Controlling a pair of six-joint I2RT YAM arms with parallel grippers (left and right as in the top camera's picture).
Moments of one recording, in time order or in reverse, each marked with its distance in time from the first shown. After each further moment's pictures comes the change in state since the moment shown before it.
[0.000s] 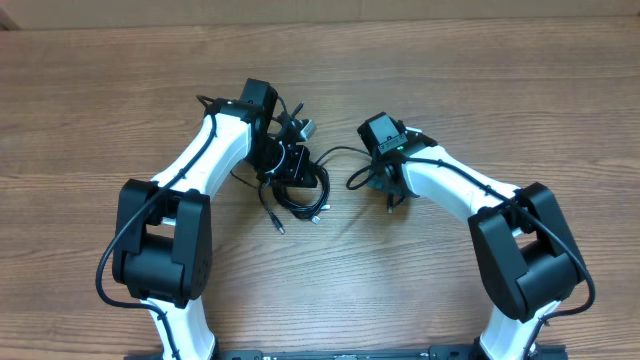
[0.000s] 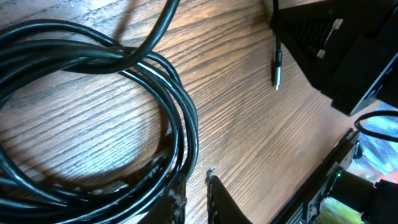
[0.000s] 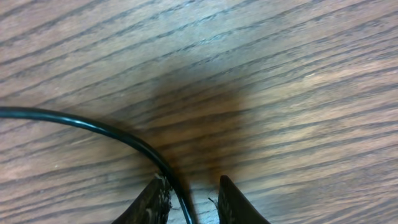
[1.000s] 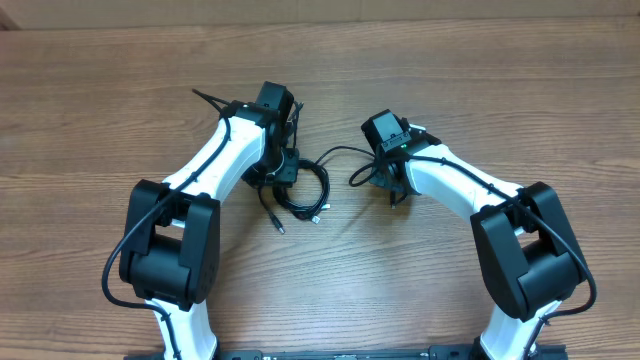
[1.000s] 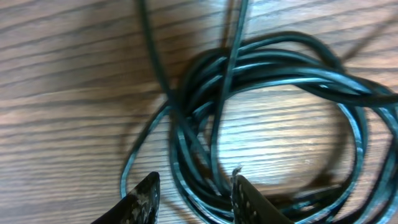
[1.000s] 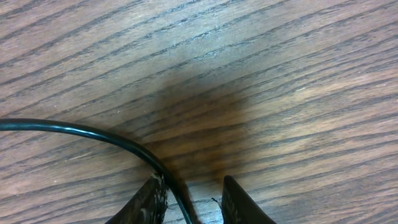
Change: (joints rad) left arm -0.063 0.000 0.000 0.007 -0.594 -0.253; right arm -0.016 0.000 0.000 0.018 0.005 0.001
